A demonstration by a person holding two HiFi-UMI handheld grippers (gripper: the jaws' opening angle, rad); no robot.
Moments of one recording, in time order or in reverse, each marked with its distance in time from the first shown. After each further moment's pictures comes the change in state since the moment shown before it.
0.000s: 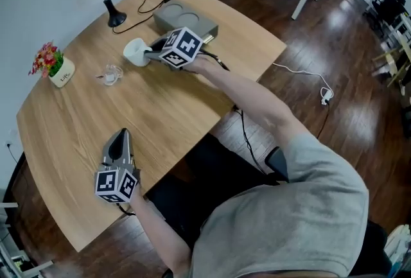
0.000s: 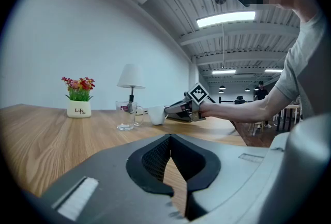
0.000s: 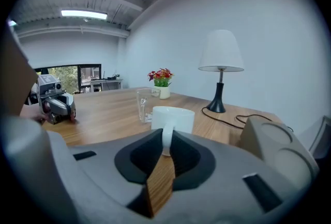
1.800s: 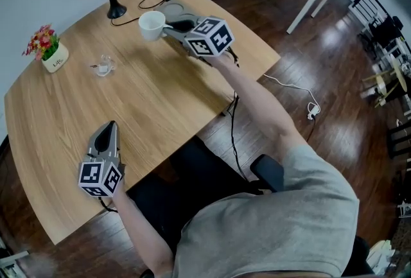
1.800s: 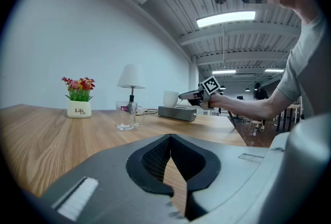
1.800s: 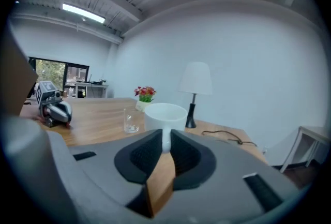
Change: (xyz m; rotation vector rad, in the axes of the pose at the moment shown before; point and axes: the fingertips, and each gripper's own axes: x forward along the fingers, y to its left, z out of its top) left arm 0.003 0.002 0.002 0.004 -0.002 -0.003; right arm -0.099 -0.048 0.027 -0.024 -0.141 -0.207
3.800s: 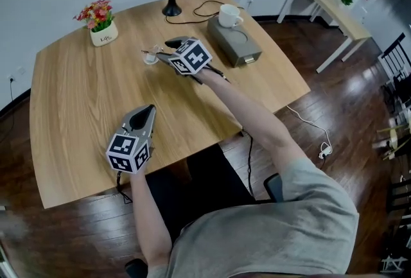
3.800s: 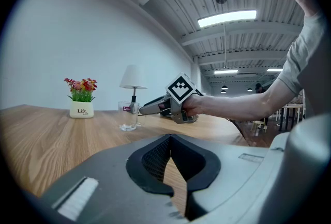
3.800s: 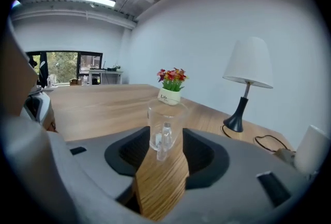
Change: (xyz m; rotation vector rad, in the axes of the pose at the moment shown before) left arm 0.000 -0.001 0.001 -0.005 -0.004 0.027; right arm 0.151 0.140 0.011 -0.103 0.167 0.151
